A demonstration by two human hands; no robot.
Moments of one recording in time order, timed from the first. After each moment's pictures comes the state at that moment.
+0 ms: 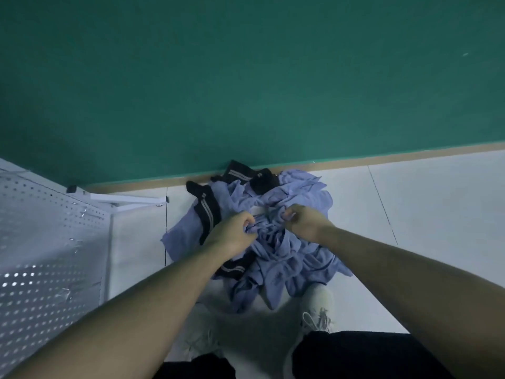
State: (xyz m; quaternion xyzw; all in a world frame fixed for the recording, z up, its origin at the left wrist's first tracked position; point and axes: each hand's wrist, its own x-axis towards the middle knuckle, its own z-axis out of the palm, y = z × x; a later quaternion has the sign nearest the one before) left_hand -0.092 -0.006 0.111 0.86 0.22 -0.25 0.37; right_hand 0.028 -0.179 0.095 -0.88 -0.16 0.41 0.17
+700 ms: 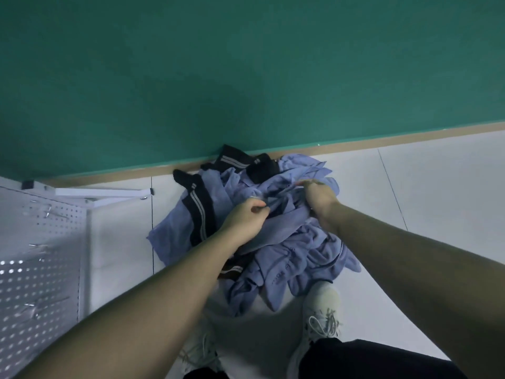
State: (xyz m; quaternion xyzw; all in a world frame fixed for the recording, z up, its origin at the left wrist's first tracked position) left_hand -0.042 -0.019 0.069 0.77 0.30 -0.24 0.51; right_hand 0.069 -0.163 0.050 -0.80 0.17 0.35 0.45
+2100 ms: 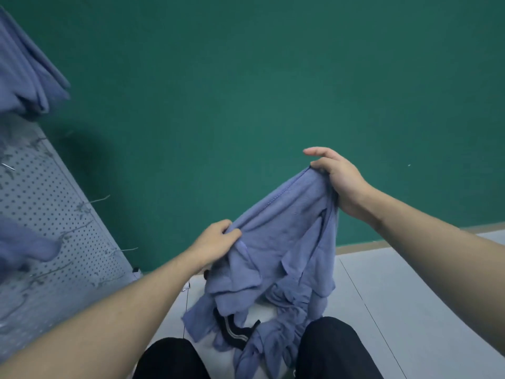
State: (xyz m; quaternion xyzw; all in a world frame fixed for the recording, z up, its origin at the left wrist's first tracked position) left_hand -0.198 -0.039 0.439 0.88 0.20 0.04 0.43; right_hand -0.056 -0.256 0.532 -0.71 -0.17 0.09 0.68
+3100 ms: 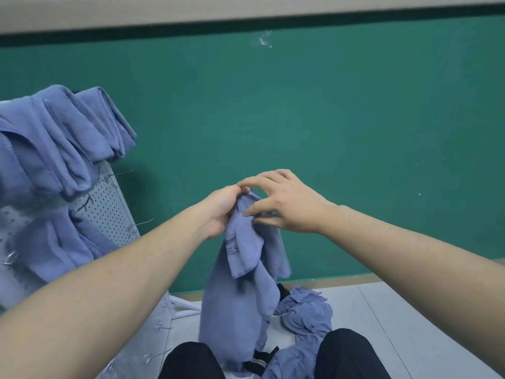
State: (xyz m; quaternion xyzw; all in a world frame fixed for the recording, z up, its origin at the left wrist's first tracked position) left_hand -0.227 -0.051 0.590 0.66 0.21 0.05 0.72; right_hand -0.139 -0.209 0.586 -0.69 -0.66 -0.28 0.09
